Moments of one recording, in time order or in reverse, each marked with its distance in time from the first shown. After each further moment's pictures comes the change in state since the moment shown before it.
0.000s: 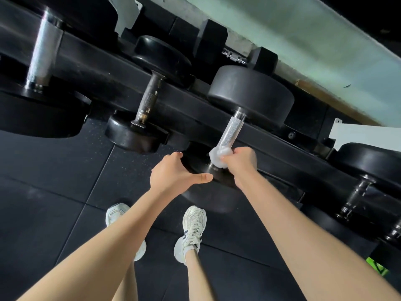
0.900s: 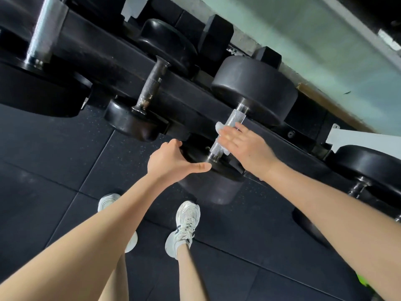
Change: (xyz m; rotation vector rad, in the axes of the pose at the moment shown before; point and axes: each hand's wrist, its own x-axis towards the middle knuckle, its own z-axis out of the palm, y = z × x) left_hand 0.002 -0.005 0.004 -0.025 0.040 0.020; right_hand 0.035 0.011 -0.042 -1.214 0.002 -1.588
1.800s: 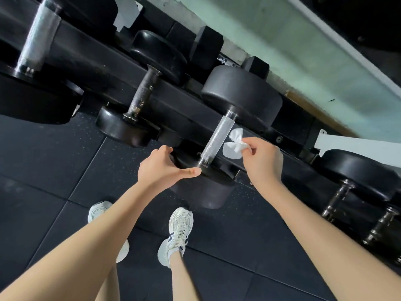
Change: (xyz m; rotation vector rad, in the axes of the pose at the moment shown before) left_hand -0.004 -0.004 0.002 -0.060 0.007 -0.023; right_hand -0.022 -0.023 -0.050 0.598 0.124 1.113
